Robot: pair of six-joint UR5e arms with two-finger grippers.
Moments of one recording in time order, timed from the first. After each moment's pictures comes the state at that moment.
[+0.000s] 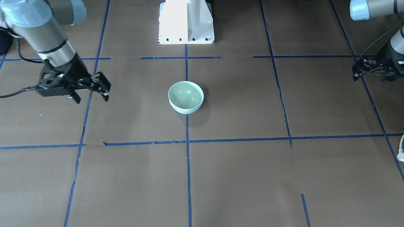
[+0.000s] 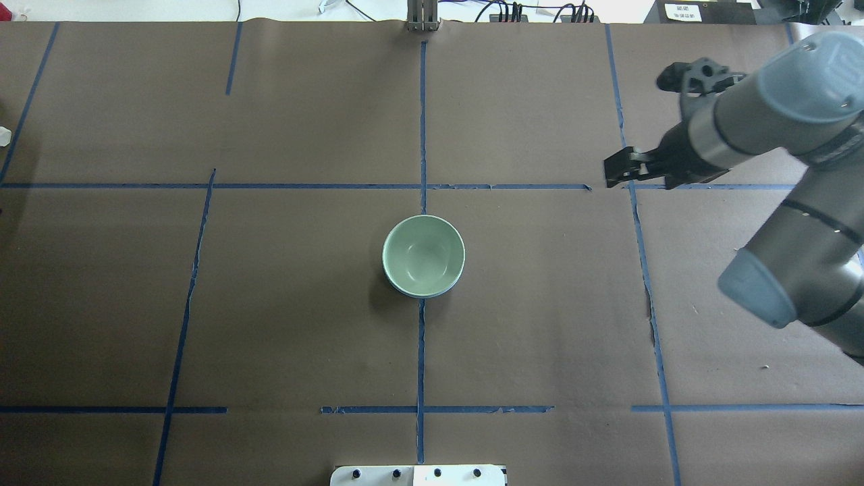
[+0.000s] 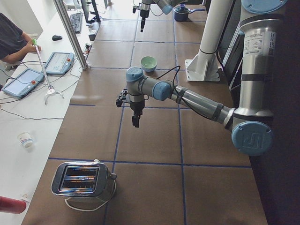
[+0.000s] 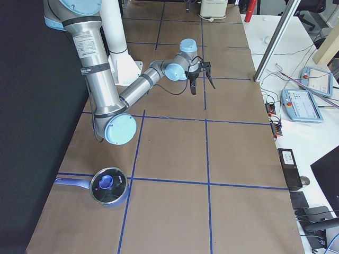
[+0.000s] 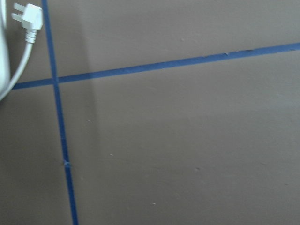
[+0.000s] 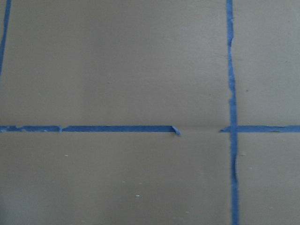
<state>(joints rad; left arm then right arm) -1.21 -1.55 -1.94 -1.48 -2.19 -0.32 0.91 -1.33 1.94 -1.43 2.07 0.92</state>
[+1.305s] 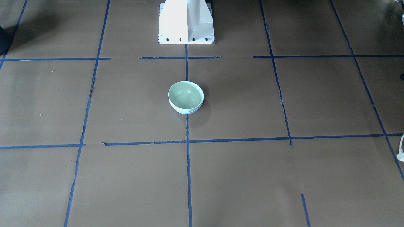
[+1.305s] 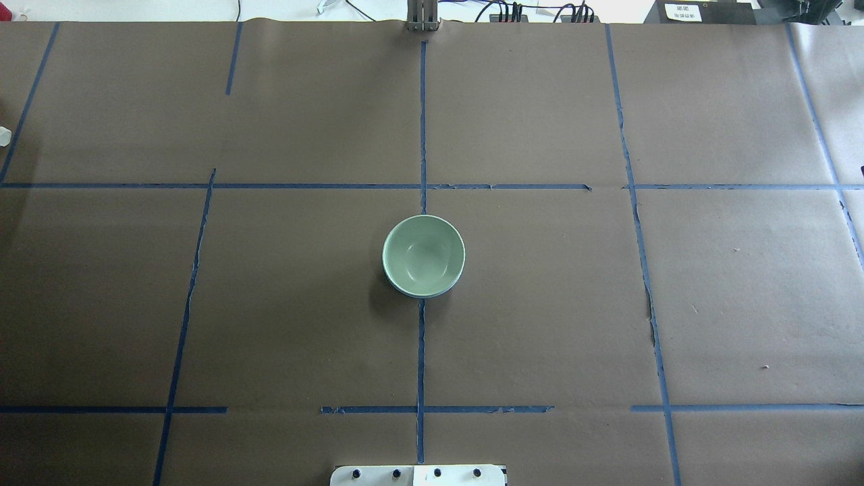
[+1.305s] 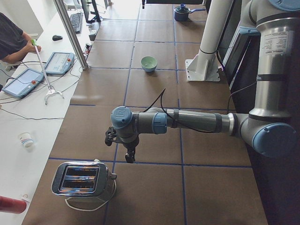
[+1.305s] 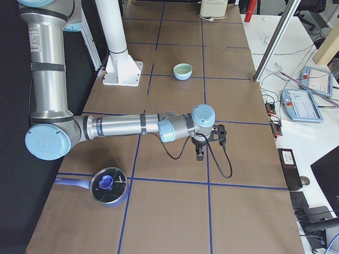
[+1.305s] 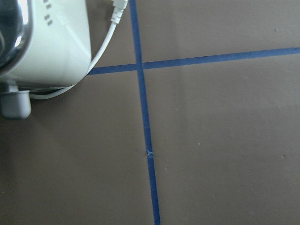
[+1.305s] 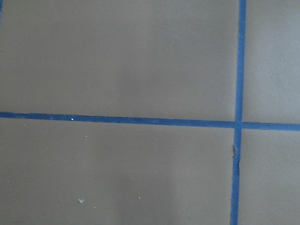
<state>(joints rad) -1.53 -1.54 -1.65 -1.48 -2.36 0.11 1.44 -1.57 1.64 -1.38 2.42 0.24</state>
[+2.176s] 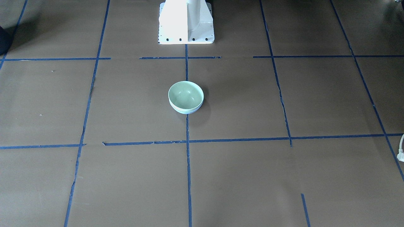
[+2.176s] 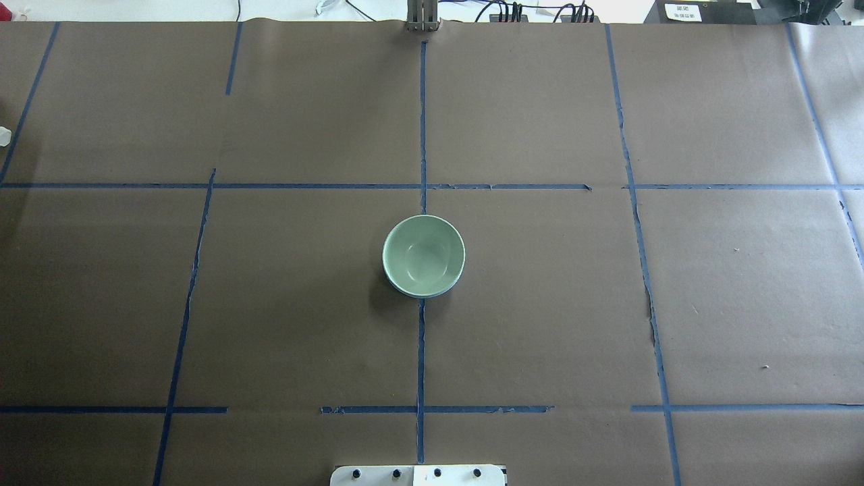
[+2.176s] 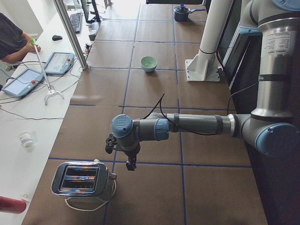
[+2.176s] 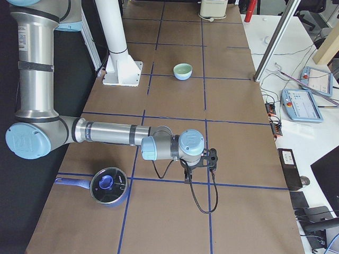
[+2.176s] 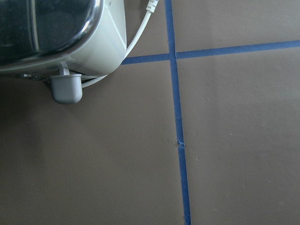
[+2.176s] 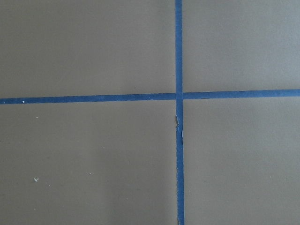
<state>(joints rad) -1.55 -1.54 -1.61 -1.48 -2.36 0.14 1.57 -1.64 1.61 -1.46 2.46 0.13</state>
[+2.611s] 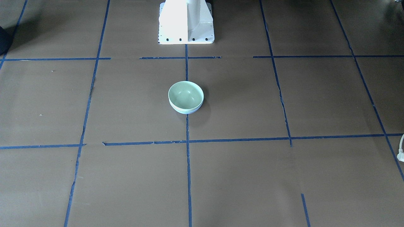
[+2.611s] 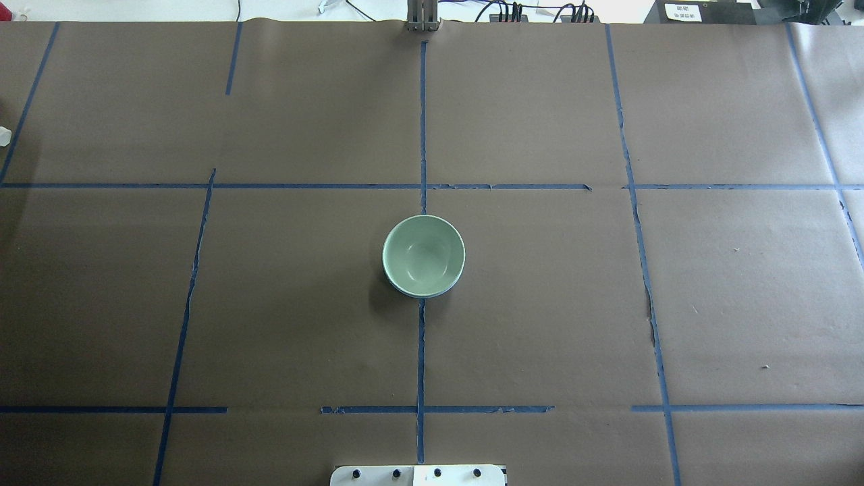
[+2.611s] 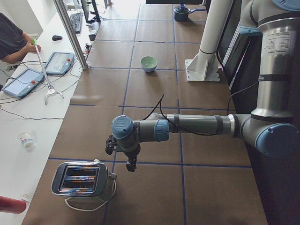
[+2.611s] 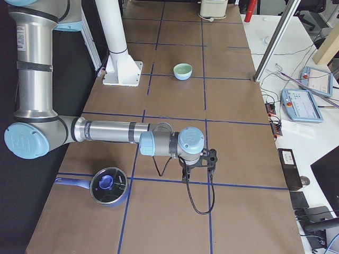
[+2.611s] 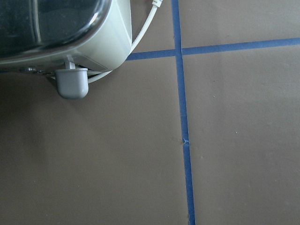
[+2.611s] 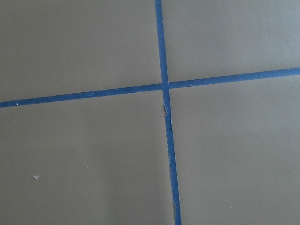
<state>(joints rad) -1.55 -1.54 -1.61 -1.48 -2.36 0.14 1.60 -1.64 1.64 -1.55 2.44 0.13</state>
